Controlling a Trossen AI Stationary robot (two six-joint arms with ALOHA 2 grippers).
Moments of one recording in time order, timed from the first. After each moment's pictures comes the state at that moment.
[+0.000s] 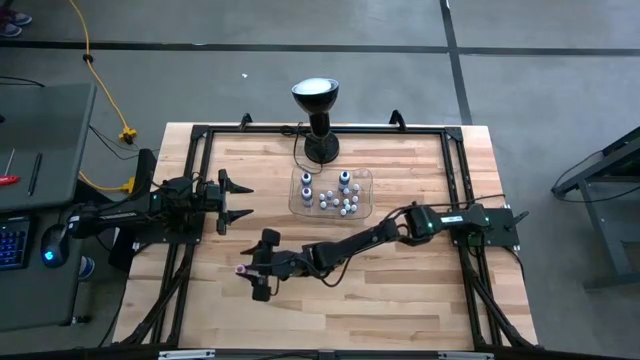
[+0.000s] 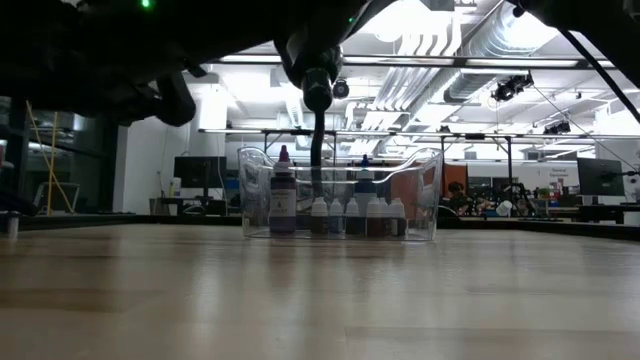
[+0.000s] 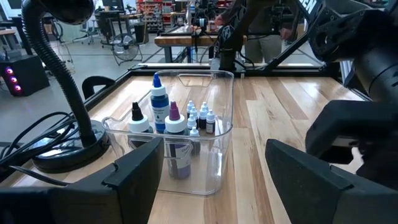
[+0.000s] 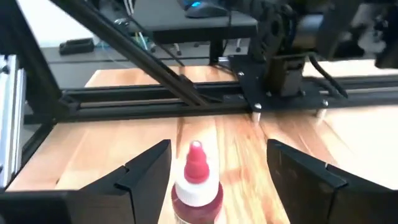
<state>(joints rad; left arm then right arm) 0.14 0.02 0.08 -0.13 0.04 0.05 0.28 2.54 2.03 0.27 0.33 0.13</state>
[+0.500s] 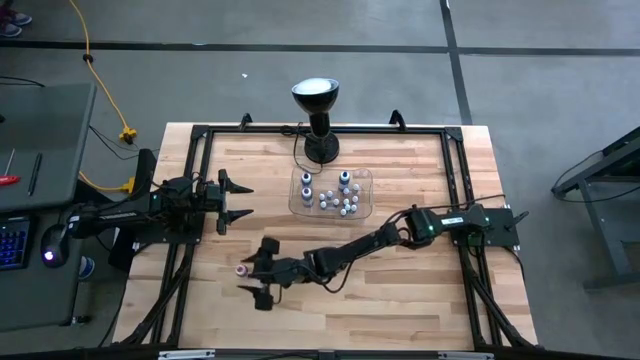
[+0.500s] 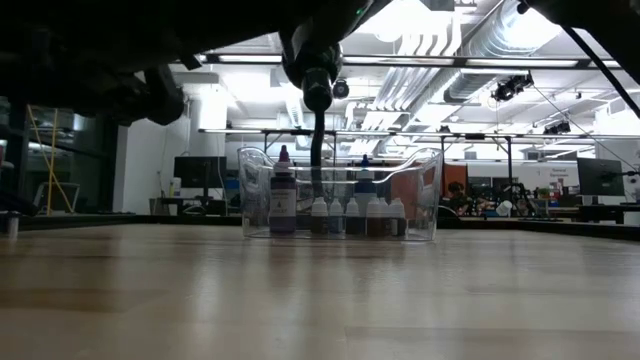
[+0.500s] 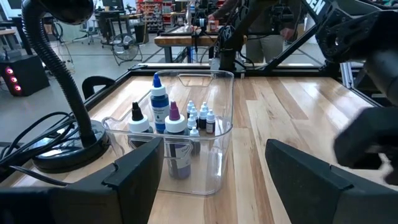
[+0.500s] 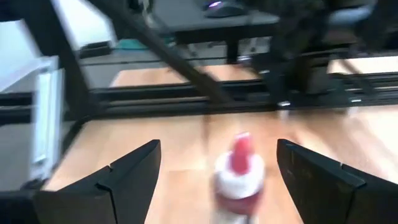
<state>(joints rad) 0.14 0.02 0.08 -0.13 0.04 0.05 0.31 2.54 2.03 0.28 0.29 0.16</state>
